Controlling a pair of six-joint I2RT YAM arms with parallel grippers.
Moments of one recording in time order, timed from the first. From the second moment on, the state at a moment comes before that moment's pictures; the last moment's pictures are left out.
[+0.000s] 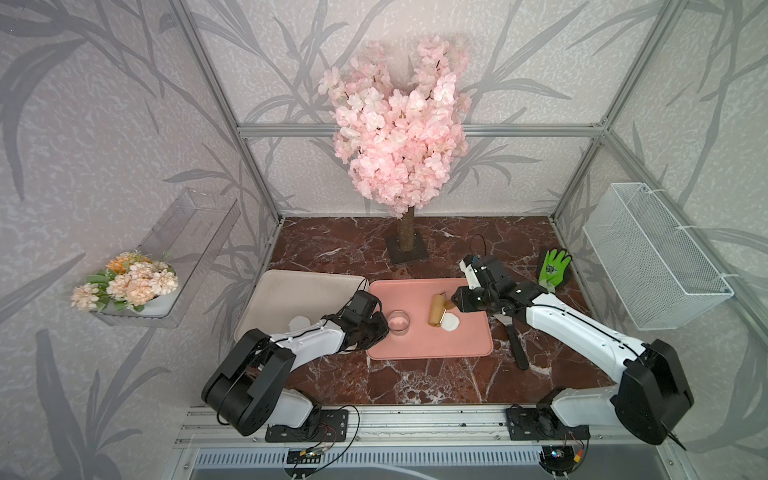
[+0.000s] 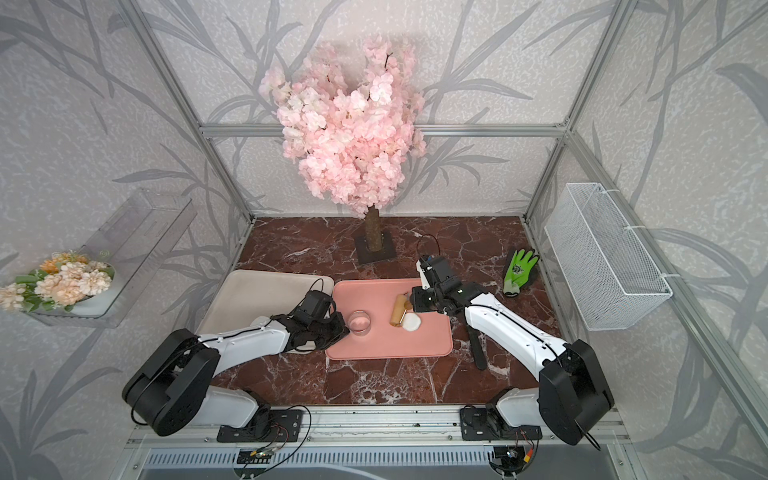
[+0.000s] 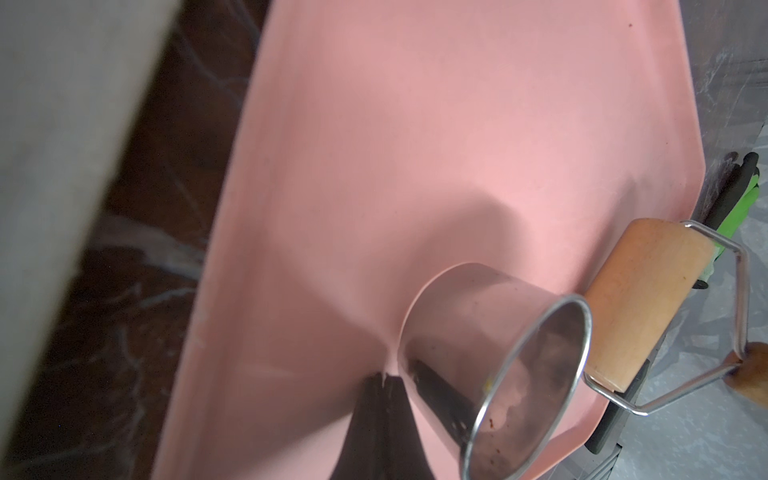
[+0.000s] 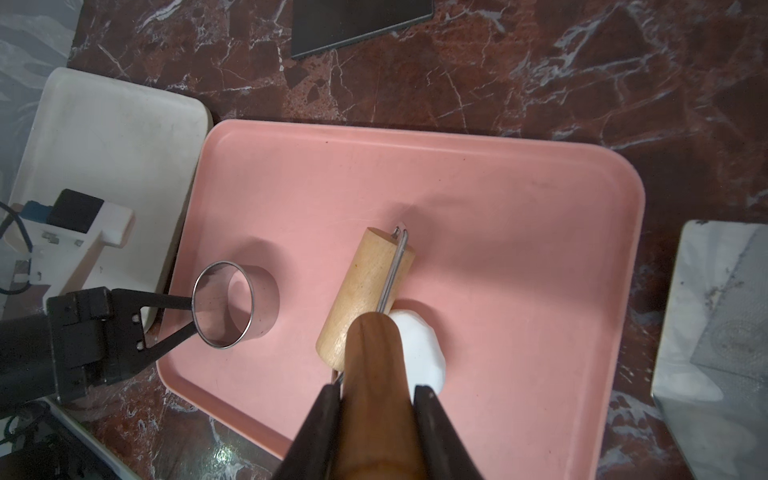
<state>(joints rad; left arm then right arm) -0.53 1.42 0.54 -0.13 0.21 -1.05 0.56 1.35 0.96 -0.54 -0.11 0.44</state>
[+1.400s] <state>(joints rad) -0.53 1.42 0.53 -0.12 0.21 -1.06 0.53 1.19 0.97 -0.68 -0.04 0.36</state>
